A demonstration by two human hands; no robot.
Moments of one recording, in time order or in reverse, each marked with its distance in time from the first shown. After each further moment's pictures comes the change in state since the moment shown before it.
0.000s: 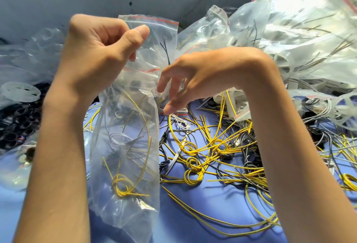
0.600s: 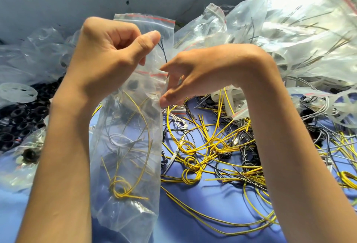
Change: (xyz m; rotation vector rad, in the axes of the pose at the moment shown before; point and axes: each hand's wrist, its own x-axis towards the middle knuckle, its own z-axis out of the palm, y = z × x) left_hand 0.001 0.001 0.013 -0.004 -0.076 0.060; right_hand -0.010 -0.010 -0.001 -0.041 0.063 0.017
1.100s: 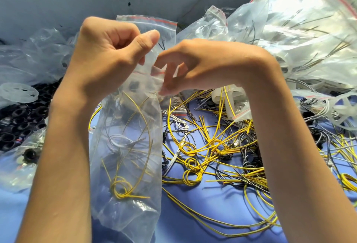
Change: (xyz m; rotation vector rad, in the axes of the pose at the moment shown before) left_hand 0.001 -0.001 -0.004 -0.016 0.022 -0.009; right_hand 0.004 0.006 -0.001 0.054 0.130 -0.112
